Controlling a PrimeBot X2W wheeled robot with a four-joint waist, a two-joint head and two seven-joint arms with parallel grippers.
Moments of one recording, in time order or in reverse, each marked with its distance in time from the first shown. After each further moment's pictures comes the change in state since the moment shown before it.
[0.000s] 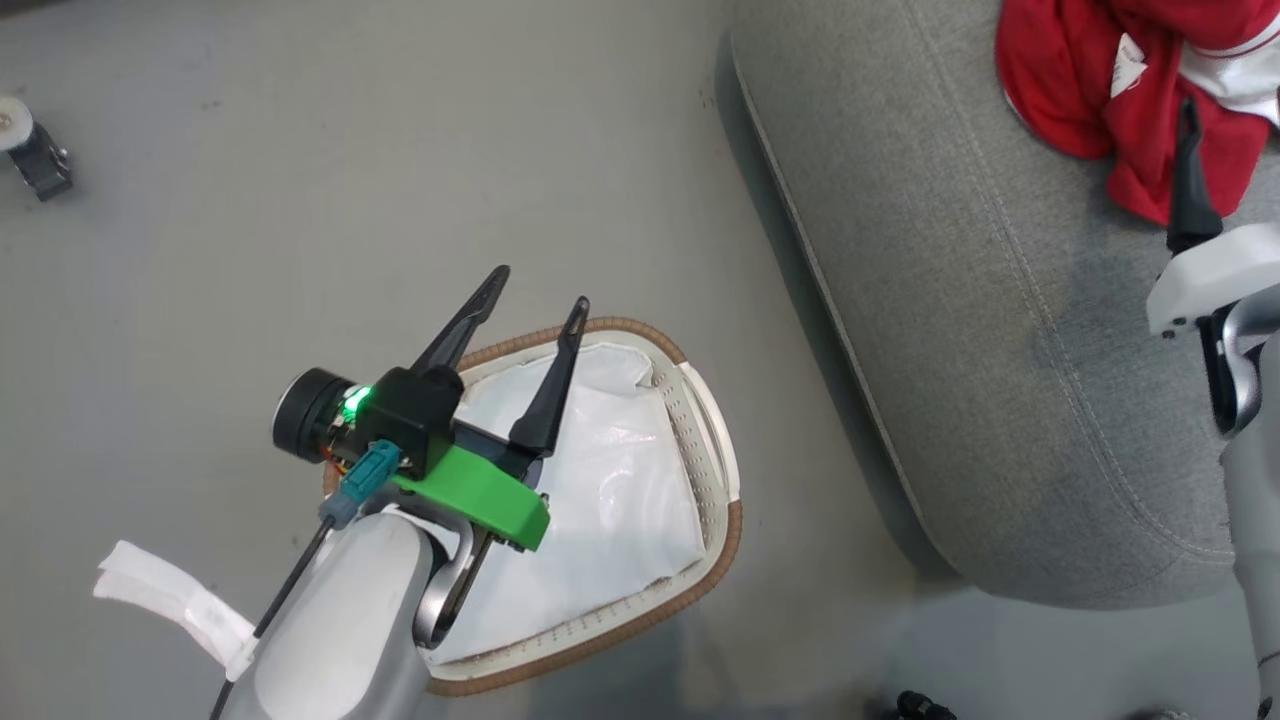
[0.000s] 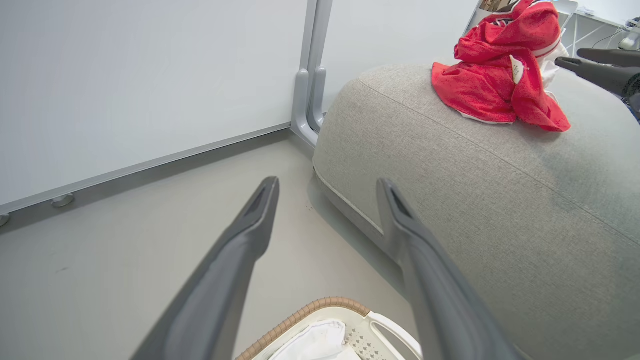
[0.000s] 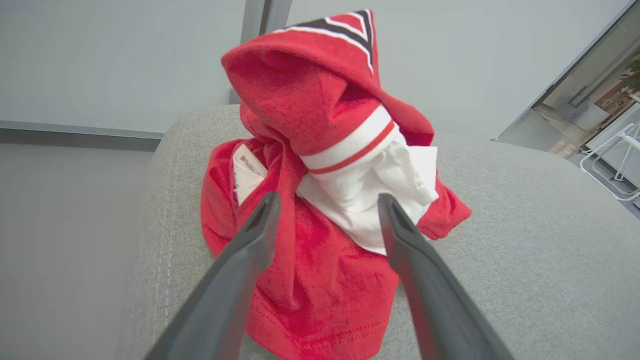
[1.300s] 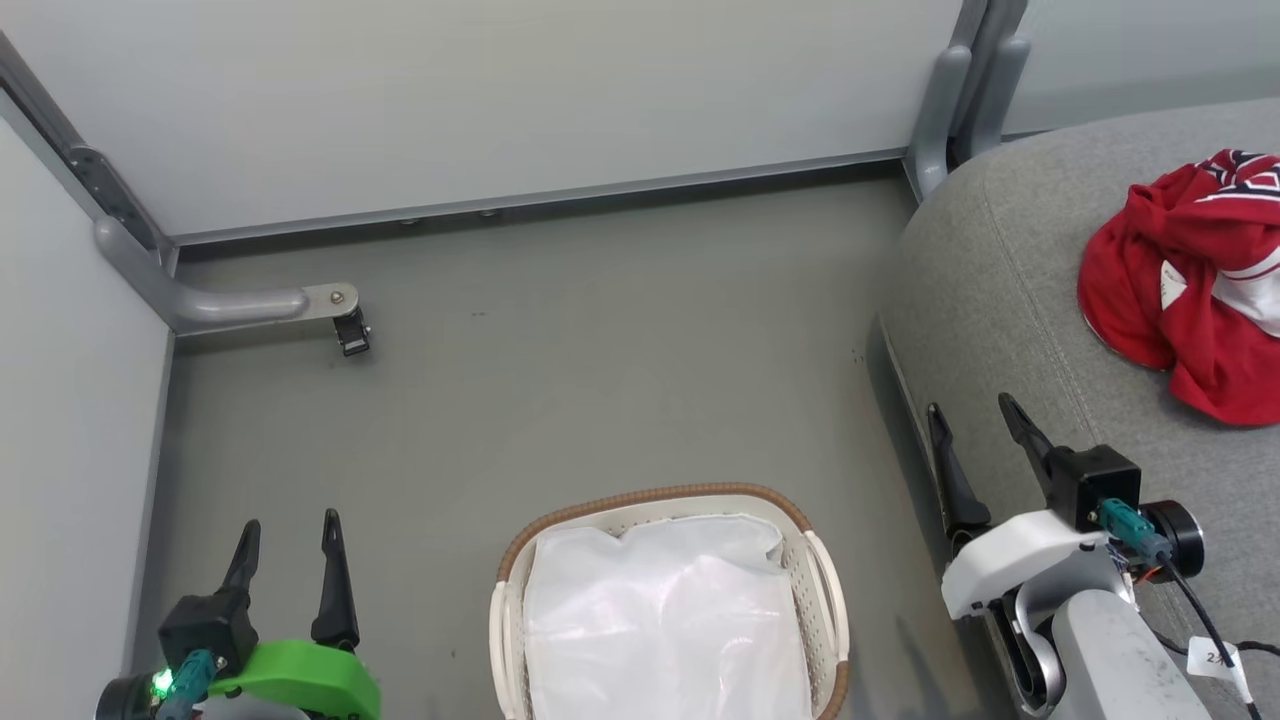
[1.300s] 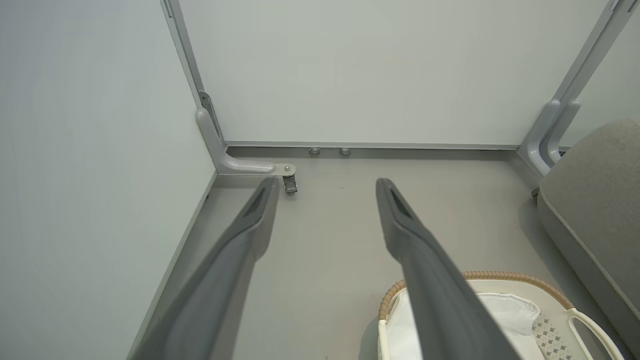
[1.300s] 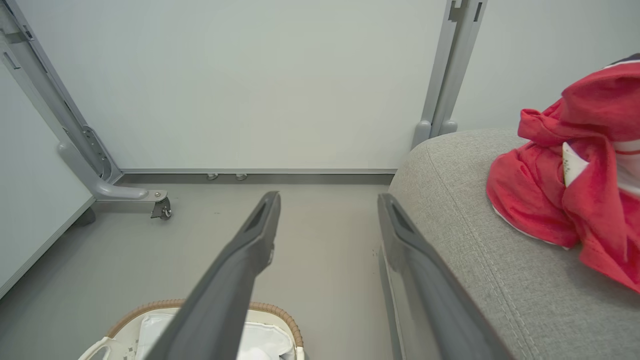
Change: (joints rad) left arm 0.381 -0.107 0.561 0.083 0.173 0.021 0.000; right arm 0.447 0.207 0.196 -0.176 0.154 0.000 0.000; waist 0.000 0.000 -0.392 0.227
